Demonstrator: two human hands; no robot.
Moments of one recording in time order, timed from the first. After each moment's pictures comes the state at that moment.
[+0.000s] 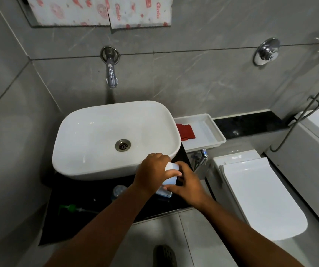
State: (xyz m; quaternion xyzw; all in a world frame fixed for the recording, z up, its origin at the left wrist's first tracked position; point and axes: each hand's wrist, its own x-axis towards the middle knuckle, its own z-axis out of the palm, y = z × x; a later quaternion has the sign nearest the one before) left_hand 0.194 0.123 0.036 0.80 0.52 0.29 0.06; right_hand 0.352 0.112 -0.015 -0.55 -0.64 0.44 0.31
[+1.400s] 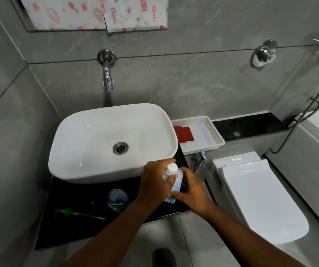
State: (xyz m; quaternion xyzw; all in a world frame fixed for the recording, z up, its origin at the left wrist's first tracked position) left_hand 0.219 0.102 0.032 0.68 0.59 0.39 0.20; right_hand 0.373 0.105 -0.019 -0.54 -0.64 0.45 0.31
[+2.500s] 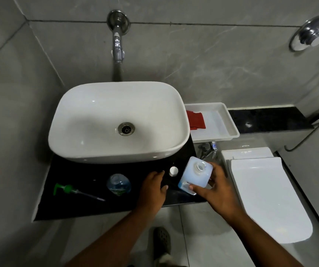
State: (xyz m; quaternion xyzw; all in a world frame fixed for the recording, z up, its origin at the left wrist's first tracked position) left_hand 0.215 0.087 -0.080 0.59 0.71 0.23 0.31; right_hand 0.414 0.104 -0.023 -0.58 -0.58 0.46 0.34
